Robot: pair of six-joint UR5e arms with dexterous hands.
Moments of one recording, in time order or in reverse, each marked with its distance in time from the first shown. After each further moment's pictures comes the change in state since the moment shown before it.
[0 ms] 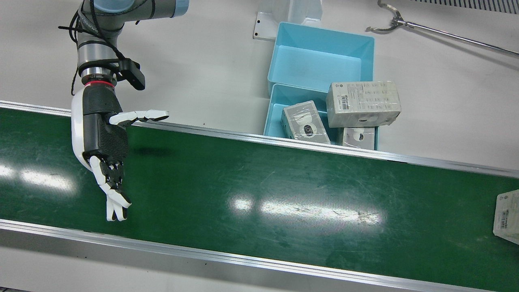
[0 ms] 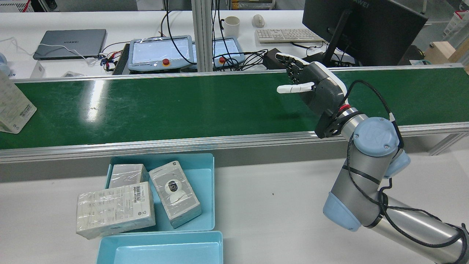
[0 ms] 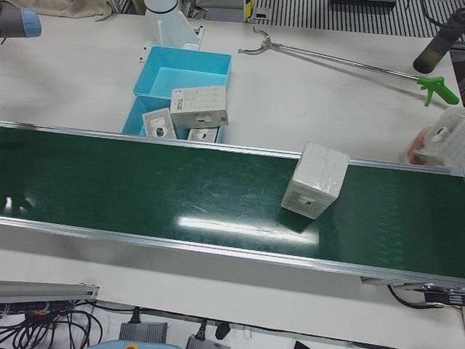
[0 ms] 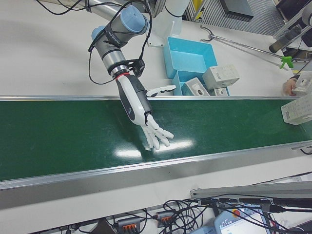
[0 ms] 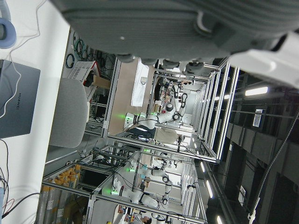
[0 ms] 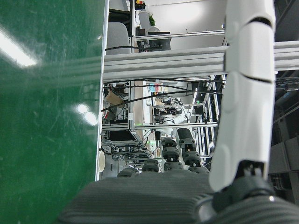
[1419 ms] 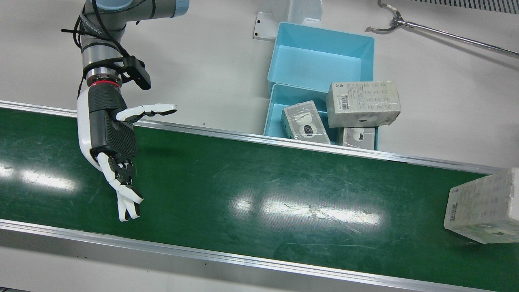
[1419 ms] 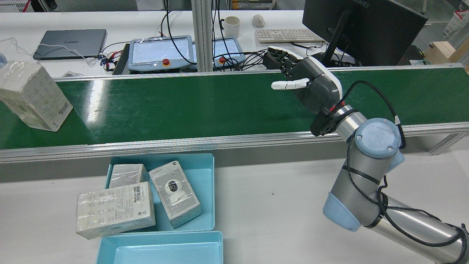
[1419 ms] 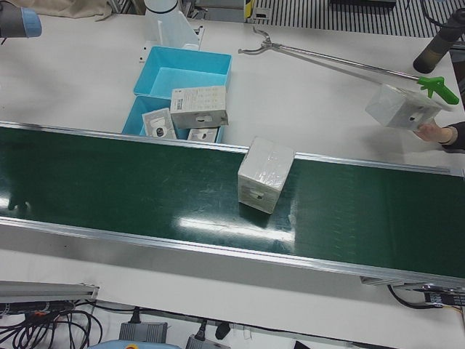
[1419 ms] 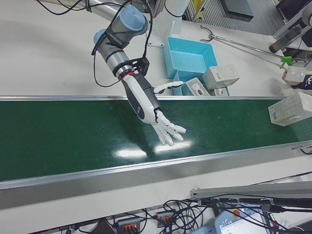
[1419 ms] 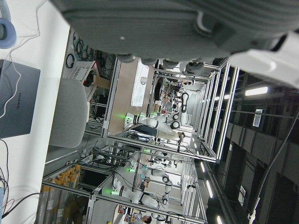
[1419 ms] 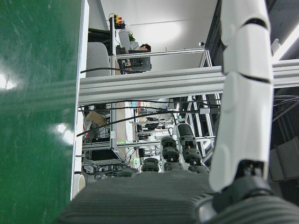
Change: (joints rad) left arm 0.000 0.000 0.000 0.000 0.000 0.000; right arm -0.001 0.000 0.000 0.120 -0.005 -0.023
